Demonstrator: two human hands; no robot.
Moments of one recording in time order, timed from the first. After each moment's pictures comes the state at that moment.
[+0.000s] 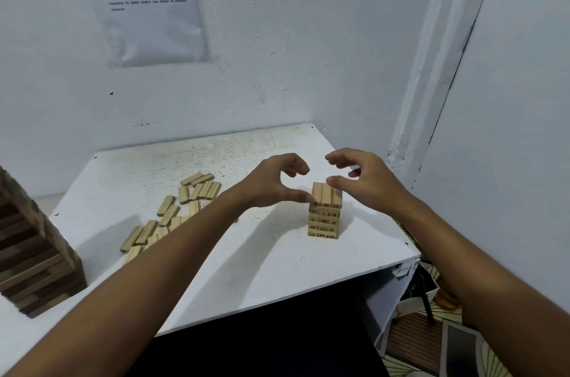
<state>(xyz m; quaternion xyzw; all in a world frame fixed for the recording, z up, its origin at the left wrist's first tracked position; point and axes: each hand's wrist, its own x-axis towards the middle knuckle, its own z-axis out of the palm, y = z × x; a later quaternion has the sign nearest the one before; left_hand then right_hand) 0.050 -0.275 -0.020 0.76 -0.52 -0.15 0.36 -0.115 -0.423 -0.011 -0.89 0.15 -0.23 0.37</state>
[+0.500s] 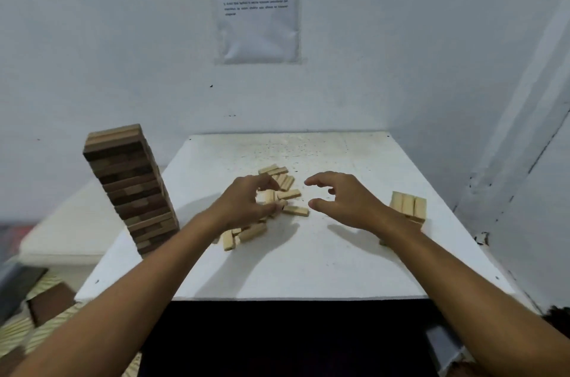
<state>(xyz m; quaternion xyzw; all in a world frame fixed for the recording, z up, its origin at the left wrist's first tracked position) 0.083 -0.112 -0.034 0.87 -0.38 -0.04 0.31 -0.025 -0.321 -0.030 -0.93 0.00 -0.10 0.35</state>
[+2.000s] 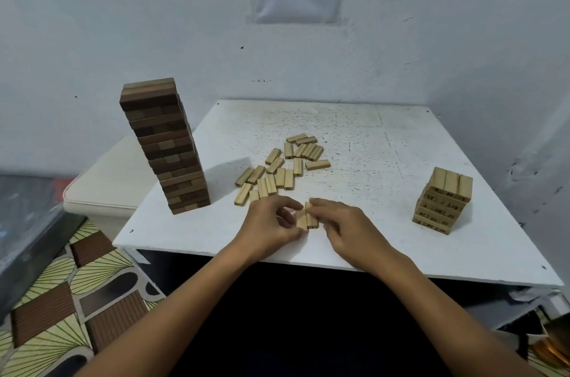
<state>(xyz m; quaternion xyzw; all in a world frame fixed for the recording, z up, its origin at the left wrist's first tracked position) 0.012 -0.081 -0.096 0.86 -0.26 -0.05 0.44 -0.056 -0.259 -0.105 -0.94 -0.06 -0.09 0.33</state>
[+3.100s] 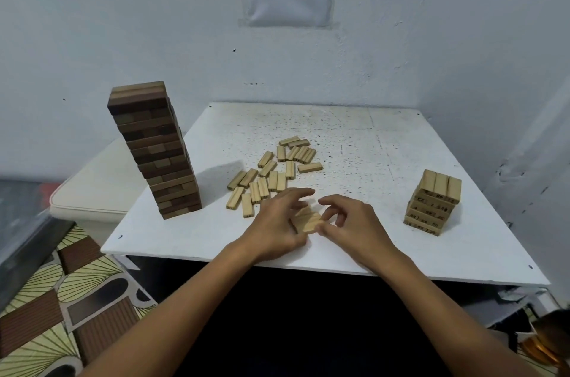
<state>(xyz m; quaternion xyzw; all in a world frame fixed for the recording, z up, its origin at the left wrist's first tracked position) 0.016 -0.103 -0.099 0.83 -0.37 -0.06 0.40 -0.063 -0.265 -0.088 -0.90 0.09 -0.11 0.41</state>
